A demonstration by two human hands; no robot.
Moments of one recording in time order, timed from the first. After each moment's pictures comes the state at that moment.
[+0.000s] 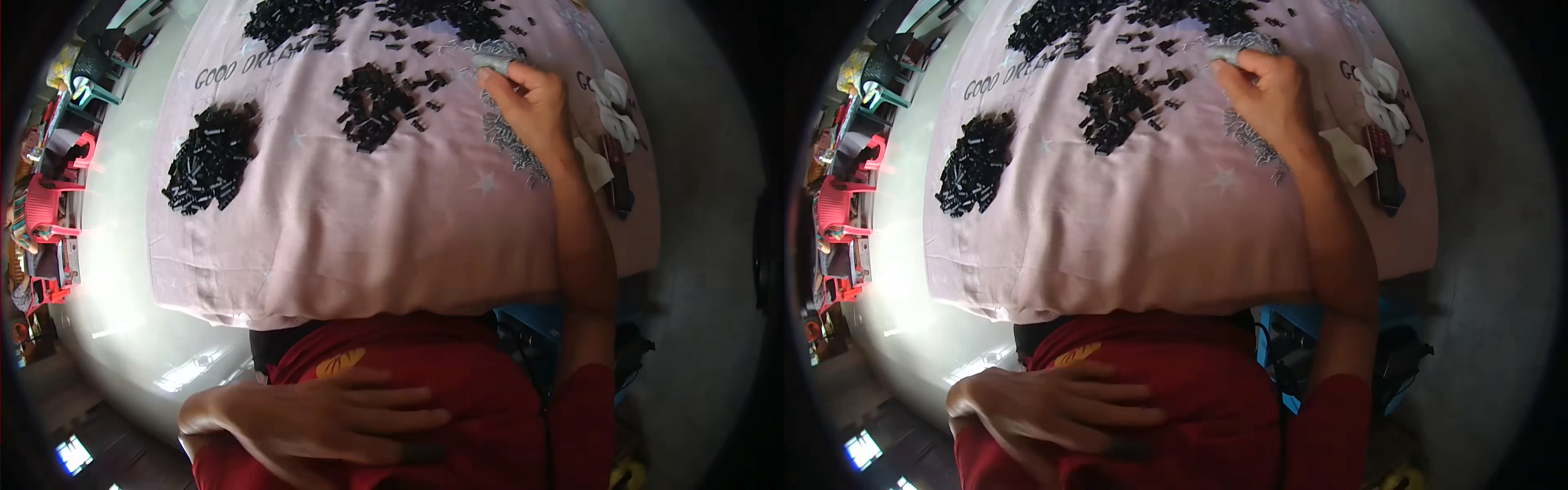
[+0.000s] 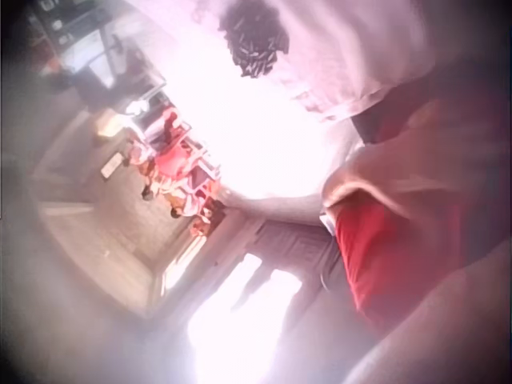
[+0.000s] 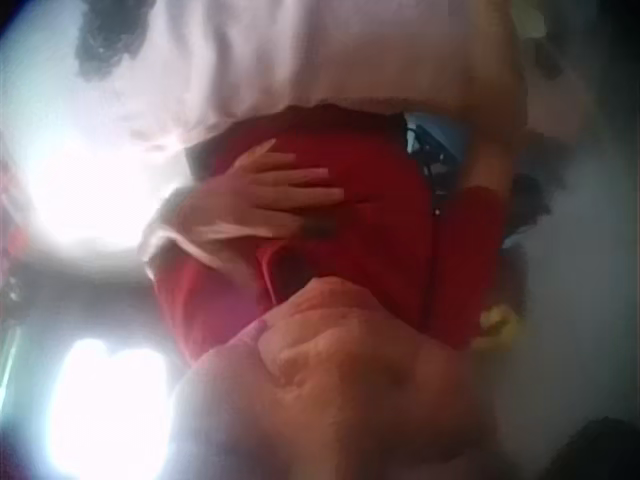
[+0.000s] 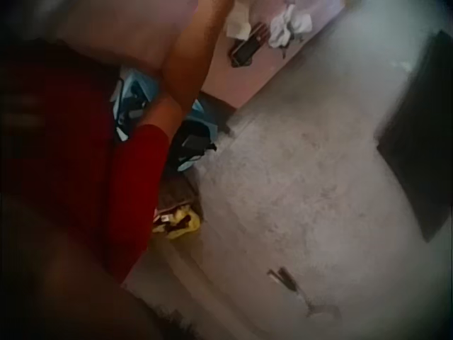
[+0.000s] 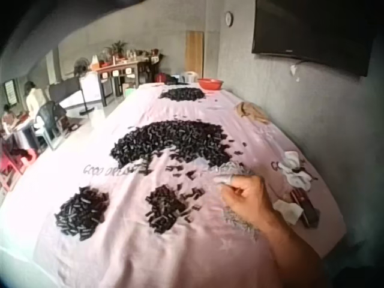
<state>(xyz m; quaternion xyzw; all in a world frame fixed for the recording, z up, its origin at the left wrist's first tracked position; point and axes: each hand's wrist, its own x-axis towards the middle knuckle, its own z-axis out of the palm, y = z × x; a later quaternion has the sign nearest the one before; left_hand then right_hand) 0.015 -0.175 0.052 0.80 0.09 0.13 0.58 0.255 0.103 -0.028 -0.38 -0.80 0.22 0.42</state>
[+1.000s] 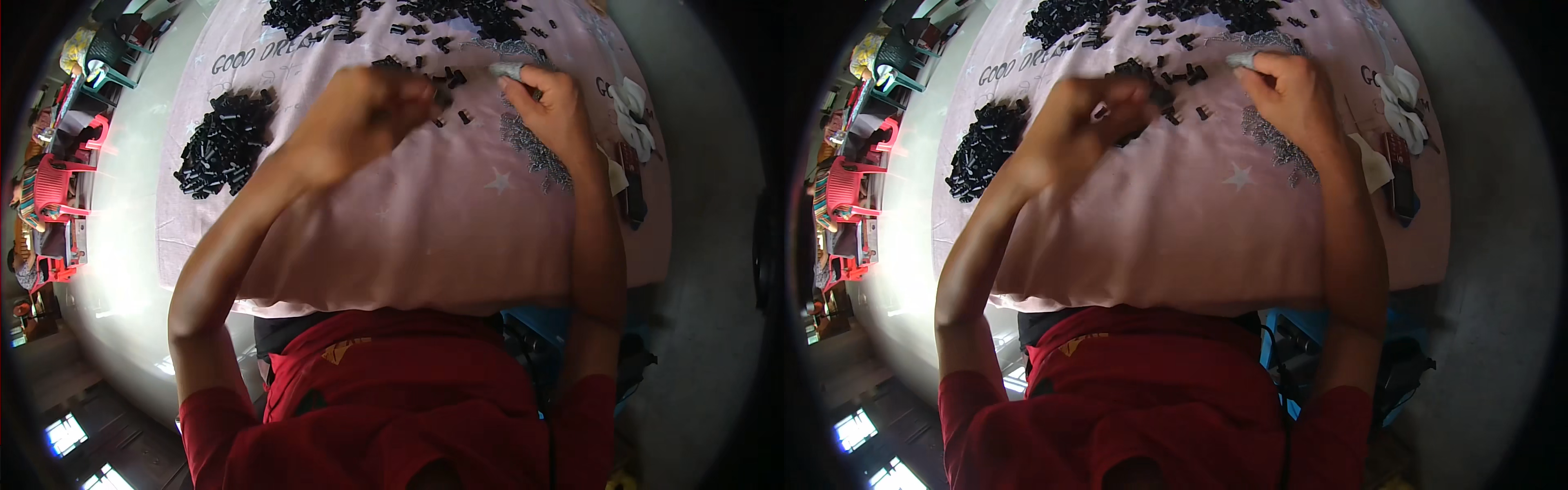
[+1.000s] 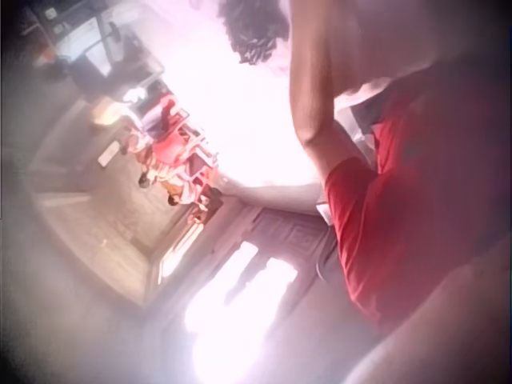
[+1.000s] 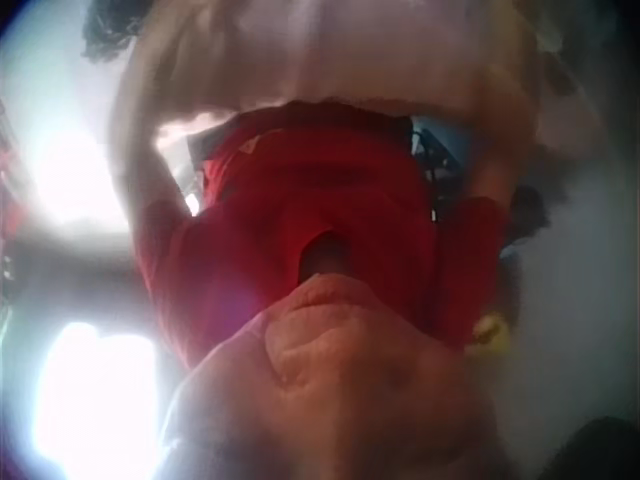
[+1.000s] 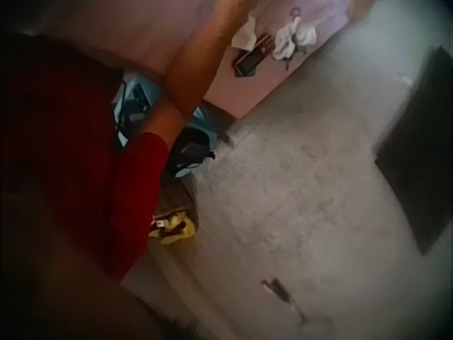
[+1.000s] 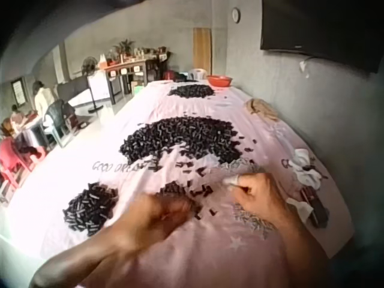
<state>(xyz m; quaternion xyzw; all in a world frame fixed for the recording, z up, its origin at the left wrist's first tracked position) -0.001 -0.005 -0.002 0.76 0.49 0.34 0.26 0.258 0.115 -0.027 -0.34 -0.87 0.15 0.33</state>
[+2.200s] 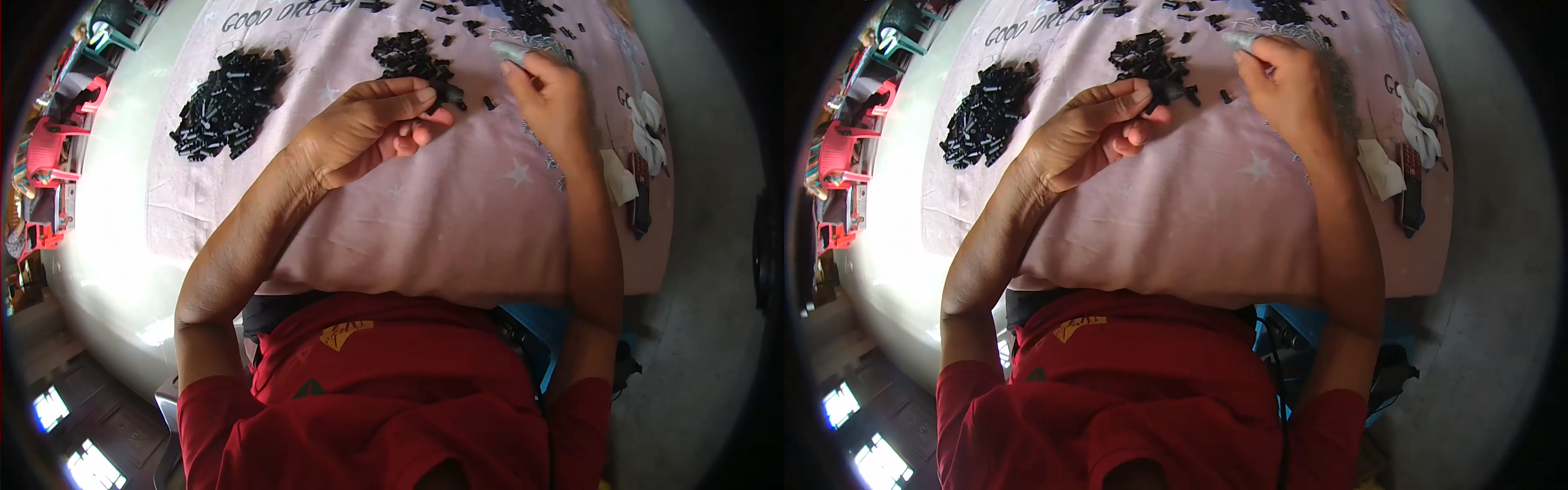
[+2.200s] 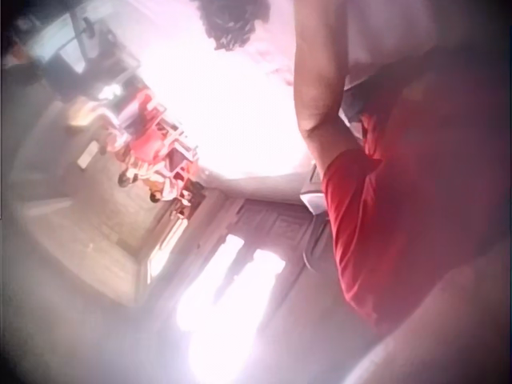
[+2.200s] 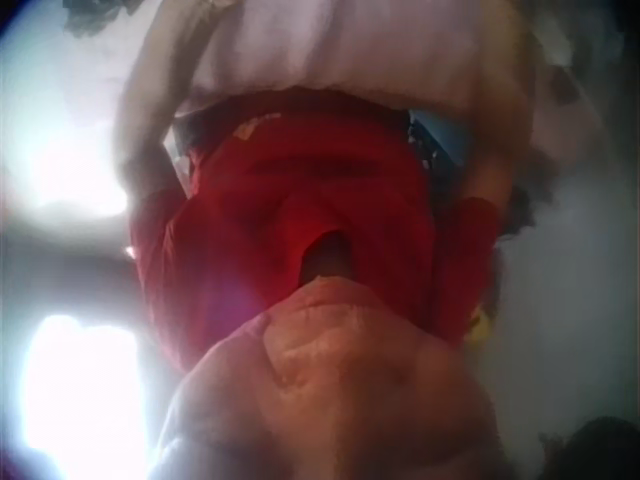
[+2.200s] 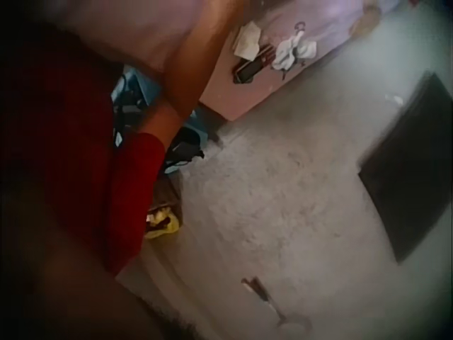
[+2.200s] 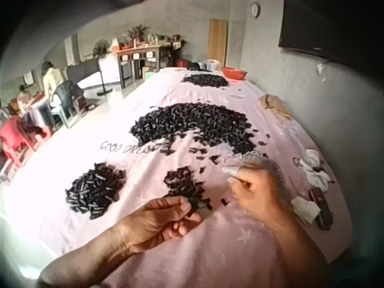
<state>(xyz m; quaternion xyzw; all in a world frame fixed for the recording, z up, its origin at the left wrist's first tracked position) -0.005 -0.033 -0.036 0.26 0.38 0.51 0.73 0.221 0.100 -0.028 -0.34 -0.87 0.14 0.34</state>
